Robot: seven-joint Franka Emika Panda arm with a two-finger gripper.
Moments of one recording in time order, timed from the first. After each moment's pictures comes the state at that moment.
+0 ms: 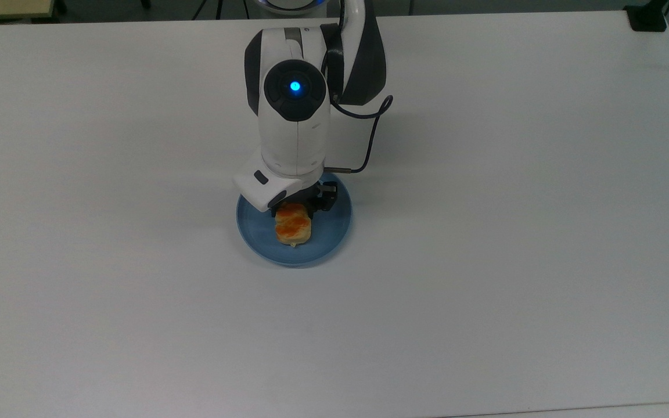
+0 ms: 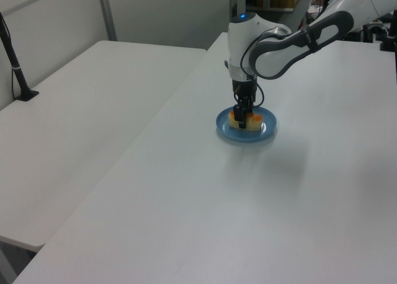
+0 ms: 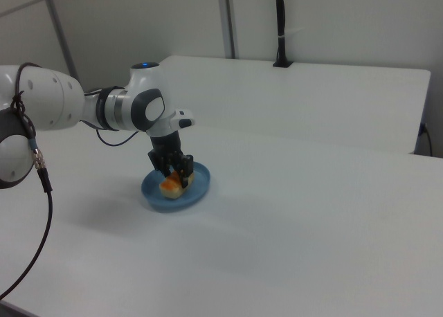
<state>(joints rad) 0.09 0.55 0.00 -1.58 -0.08 2.11 0.13</state>
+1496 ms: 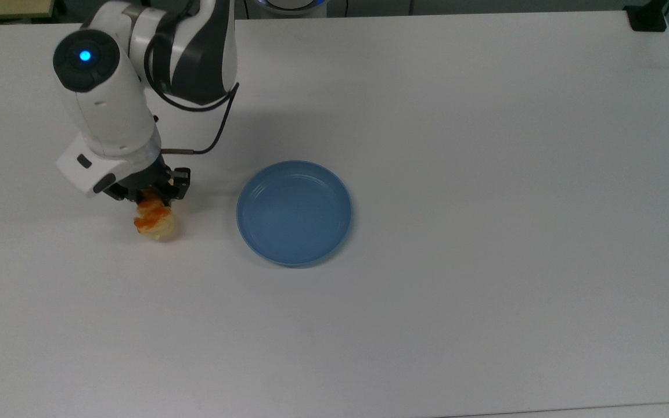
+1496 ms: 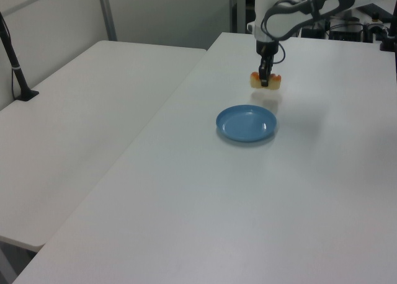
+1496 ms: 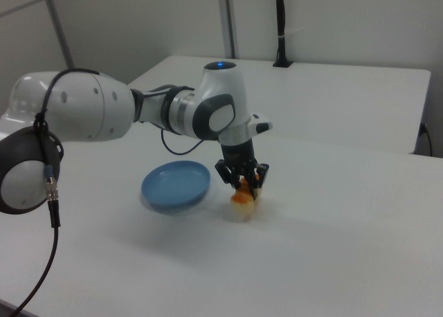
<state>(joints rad) -0.21 0.56 -0.02 -1.50 -0.09 2.10 -0.27</state>
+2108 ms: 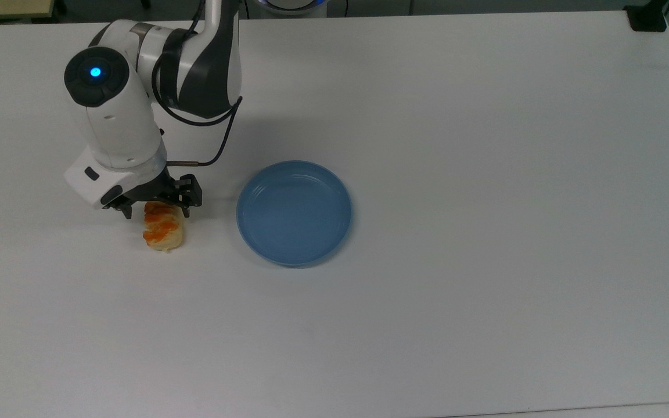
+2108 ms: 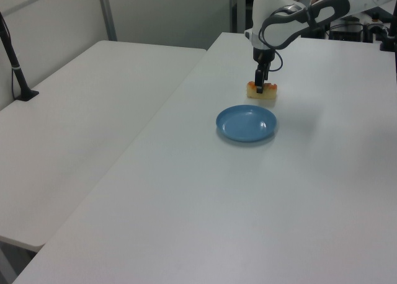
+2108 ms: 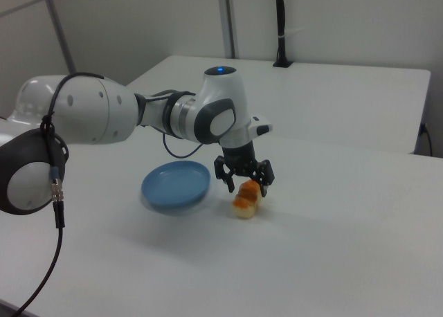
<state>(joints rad) -0.20 0.59 -0.02 -1.49 -0.09 2.14 -0.27</state>
